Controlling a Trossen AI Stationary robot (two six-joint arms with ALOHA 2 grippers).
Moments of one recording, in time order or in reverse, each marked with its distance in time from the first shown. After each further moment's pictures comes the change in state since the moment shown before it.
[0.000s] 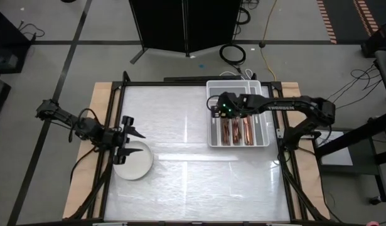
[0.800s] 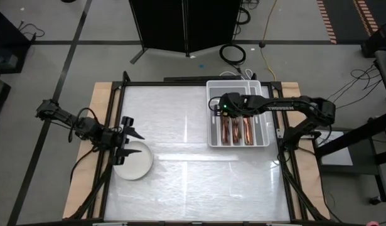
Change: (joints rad) left arm 0.000 0.000 0.001 0.019 0.036 -0.006; right arm -0.019 0.000 -0.043 -0.015 0.096 0.052
